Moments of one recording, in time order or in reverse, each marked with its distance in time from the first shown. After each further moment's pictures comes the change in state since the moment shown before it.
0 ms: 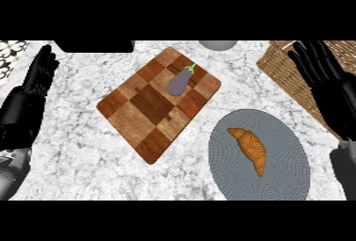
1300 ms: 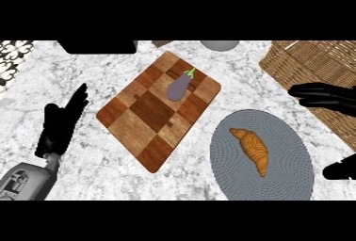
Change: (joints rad) left arm 0.043 -0.116 -0.067 0.252 0.061 -0.066 0.197; right arm 0.031 -0.300 -0.022 0.011 0.371 0.543 -0.576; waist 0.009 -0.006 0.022
